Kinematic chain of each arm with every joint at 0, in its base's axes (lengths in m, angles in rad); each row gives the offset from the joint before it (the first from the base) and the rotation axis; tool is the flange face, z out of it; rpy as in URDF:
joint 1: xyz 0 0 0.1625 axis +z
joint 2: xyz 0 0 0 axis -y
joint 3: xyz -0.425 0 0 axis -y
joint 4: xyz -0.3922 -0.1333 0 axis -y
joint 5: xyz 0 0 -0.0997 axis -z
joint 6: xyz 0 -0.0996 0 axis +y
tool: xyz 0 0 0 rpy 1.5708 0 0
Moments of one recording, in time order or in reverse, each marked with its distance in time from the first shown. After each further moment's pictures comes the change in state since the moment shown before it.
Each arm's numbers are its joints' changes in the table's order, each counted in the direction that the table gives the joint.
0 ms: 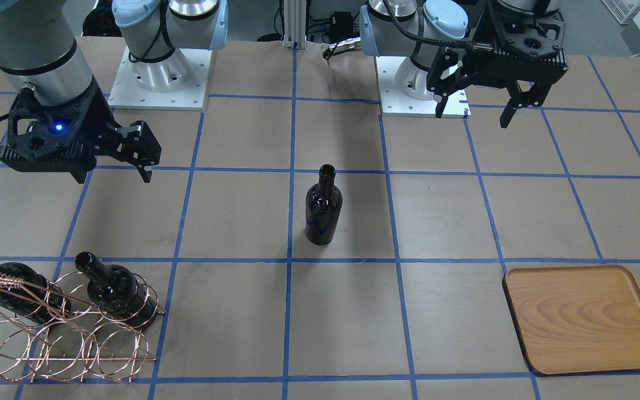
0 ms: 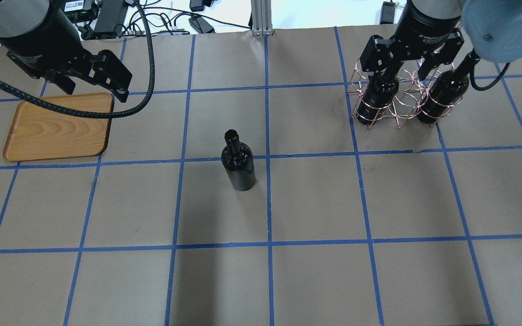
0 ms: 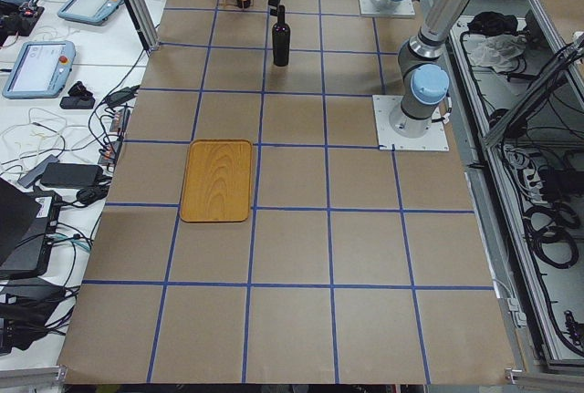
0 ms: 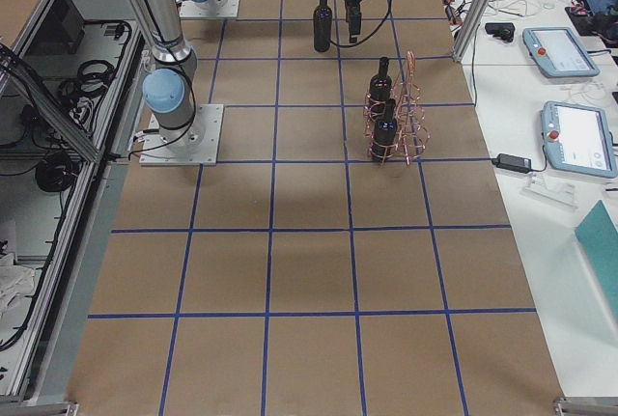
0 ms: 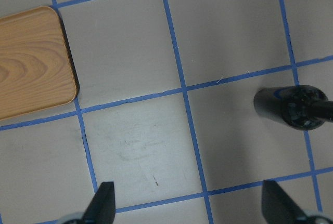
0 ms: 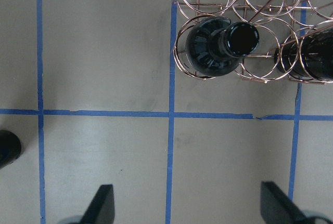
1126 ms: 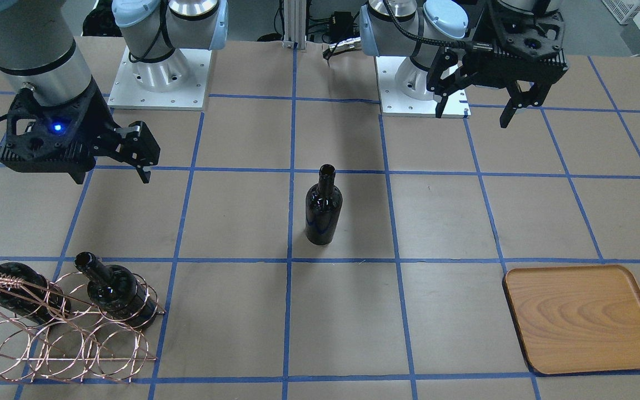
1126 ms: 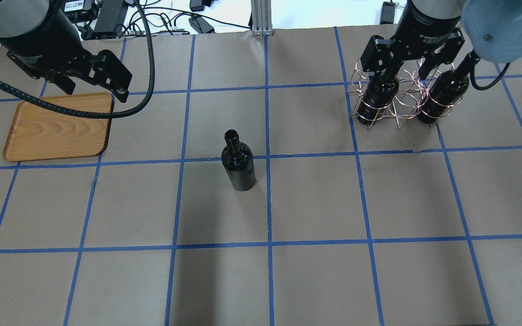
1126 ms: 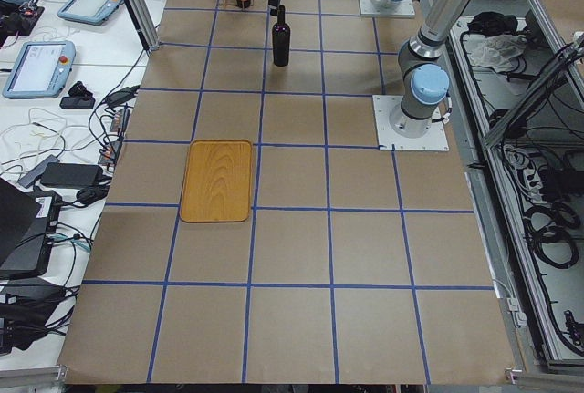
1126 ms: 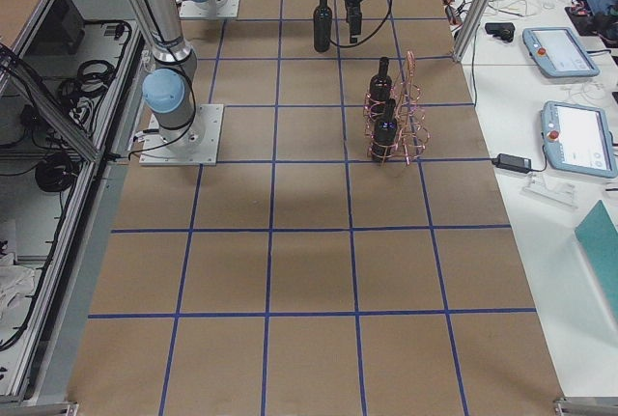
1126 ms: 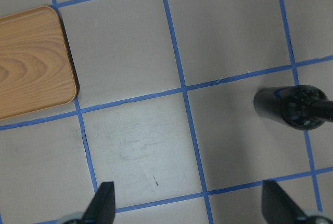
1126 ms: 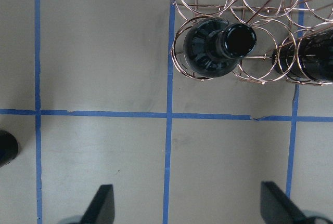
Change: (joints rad) left arm 0.000 0.000 0.000 0.000 -0.001 0.000; right arm -0.001 0.001 0.001 -0.001 -0.008 0.008
